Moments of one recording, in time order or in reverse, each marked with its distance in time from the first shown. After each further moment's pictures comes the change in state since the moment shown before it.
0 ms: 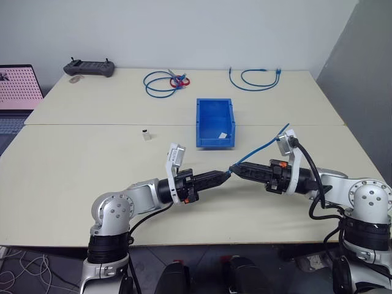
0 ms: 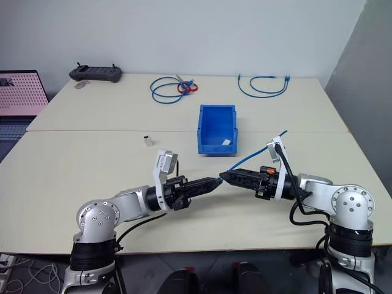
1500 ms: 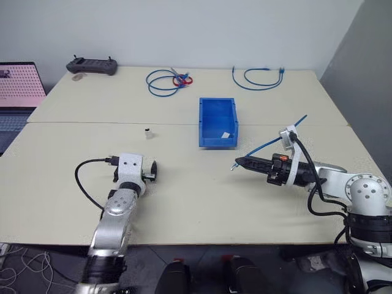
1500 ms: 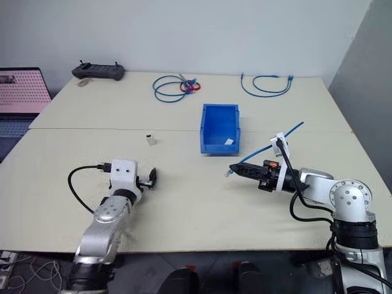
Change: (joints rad) left arm 0.135 -0.005 -0.048 0.269 1.004 -0.873 0.742; right arm -0.043 -0.100 0.143 0.097 -0.084 -0.188 0.058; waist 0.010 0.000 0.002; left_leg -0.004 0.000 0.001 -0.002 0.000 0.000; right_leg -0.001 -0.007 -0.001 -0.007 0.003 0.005
